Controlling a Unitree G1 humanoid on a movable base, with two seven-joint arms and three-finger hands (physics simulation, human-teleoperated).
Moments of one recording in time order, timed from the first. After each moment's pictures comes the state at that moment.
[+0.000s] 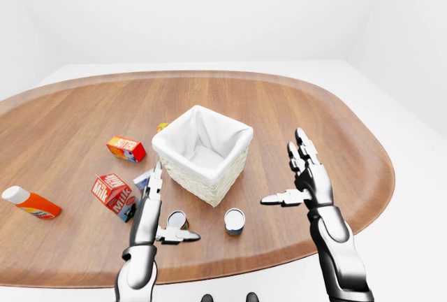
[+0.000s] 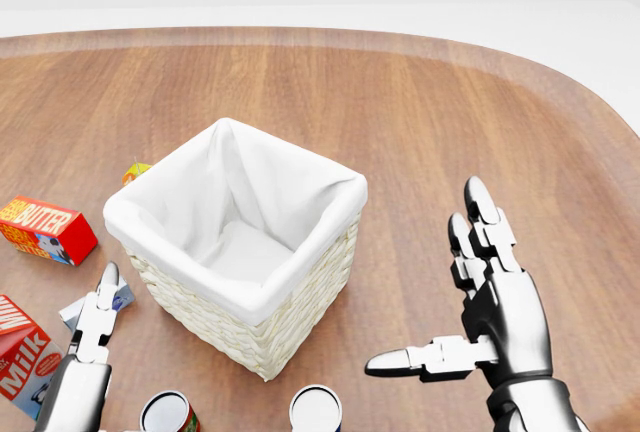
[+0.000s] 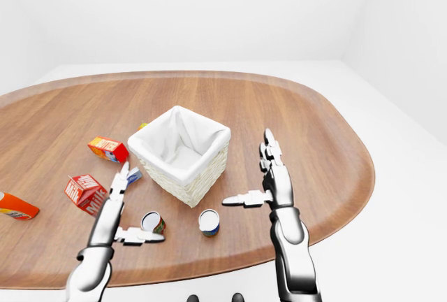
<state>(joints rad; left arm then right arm) 0.34 0.02 0.01 -0.37 0.51 0.09 -0.05 0.08 -0.02 -0.04 -0.27 0.07 0.09 0.11</state>
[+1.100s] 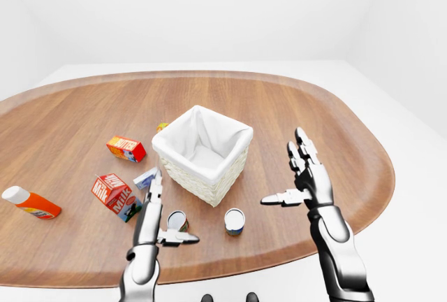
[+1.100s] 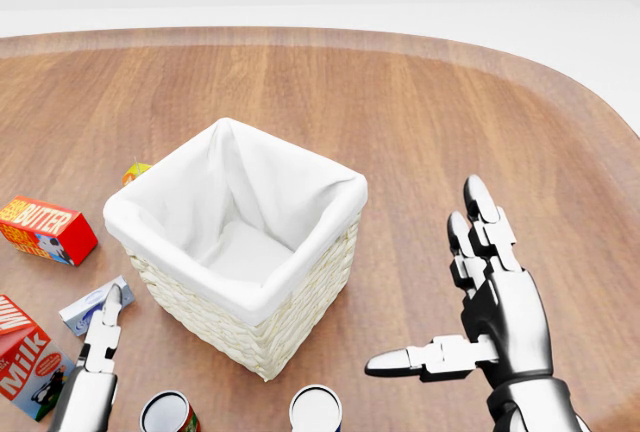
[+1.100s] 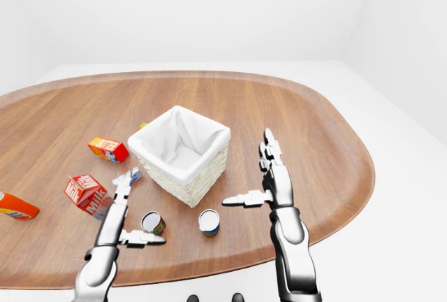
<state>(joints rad) 0.30 0.02 0.02 -0.22 0.49 0.09 -0.01 0.08 -0.02 -0.04 -0.27 0.07 0.09 0.12</state>
